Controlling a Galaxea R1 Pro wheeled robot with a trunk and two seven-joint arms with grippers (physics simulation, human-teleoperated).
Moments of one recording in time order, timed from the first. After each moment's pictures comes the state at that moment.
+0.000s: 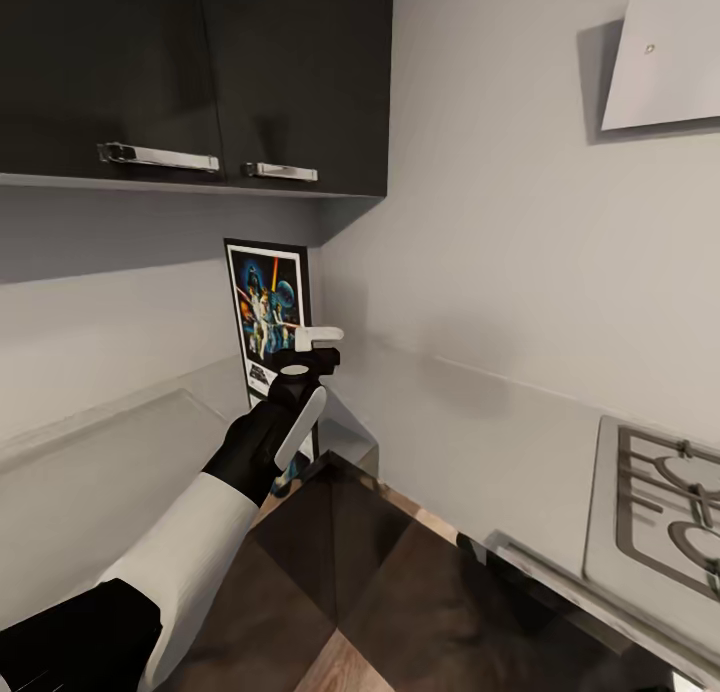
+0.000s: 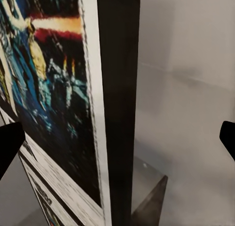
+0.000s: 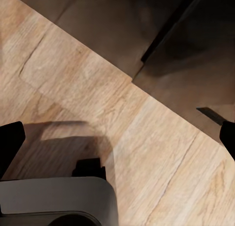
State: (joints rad) left arm -0.97 -0.17 -0.38 -1.01 0.29 0.51 0.55; right arm -0.04 -0.08 -0.07 -0.26 0.00 -0.20 -0.01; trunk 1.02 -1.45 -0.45
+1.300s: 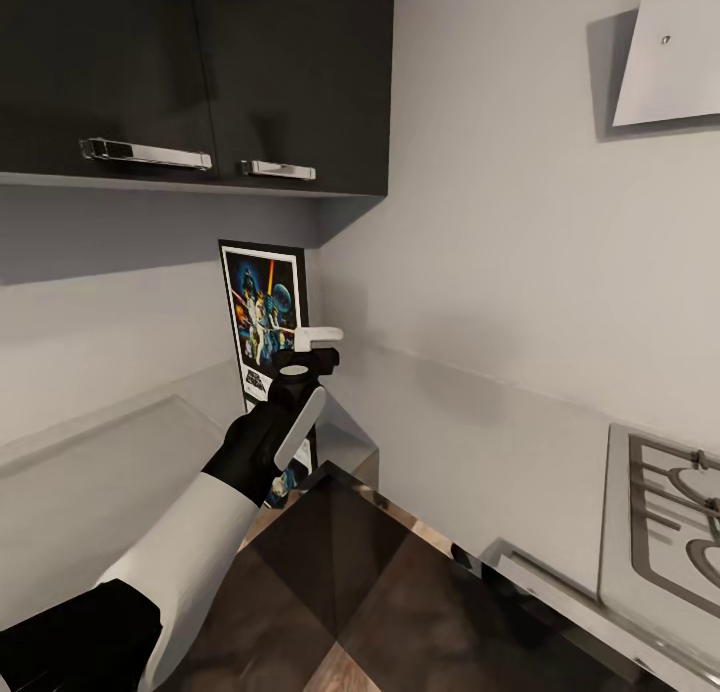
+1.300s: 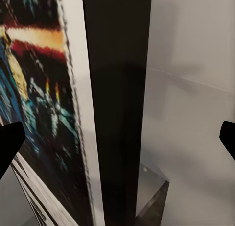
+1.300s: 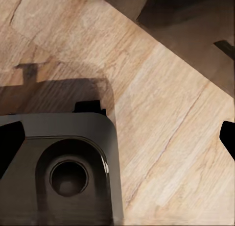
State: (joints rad) left arm -0.97 -0.17 -0.38 -1.01 0.29 0.51 0.55; right arm -0.04 -0.08 -0.07 -0.09 0.00 -0.20 0.00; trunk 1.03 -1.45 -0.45
